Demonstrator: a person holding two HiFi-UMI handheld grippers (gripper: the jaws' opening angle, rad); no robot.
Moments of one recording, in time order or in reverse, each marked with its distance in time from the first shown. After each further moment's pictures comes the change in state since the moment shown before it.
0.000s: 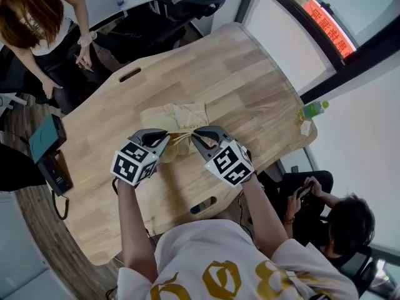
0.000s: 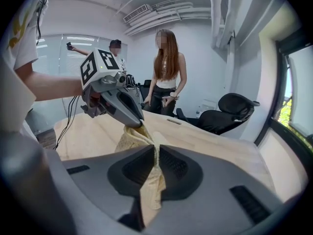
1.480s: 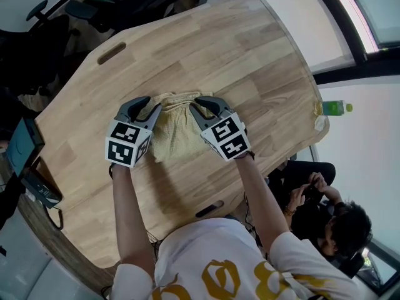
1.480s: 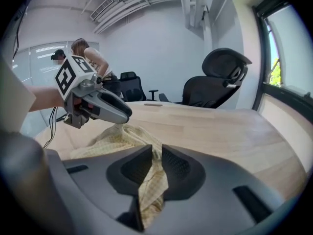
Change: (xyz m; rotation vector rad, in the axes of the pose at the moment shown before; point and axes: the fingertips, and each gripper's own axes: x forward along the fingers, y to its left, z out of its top) left arm 0.086 0.133 -0.030 -0.104 -0.041 0.128; right arm 0.126 -0.086 -0.059 0.250 0.085 -0.080
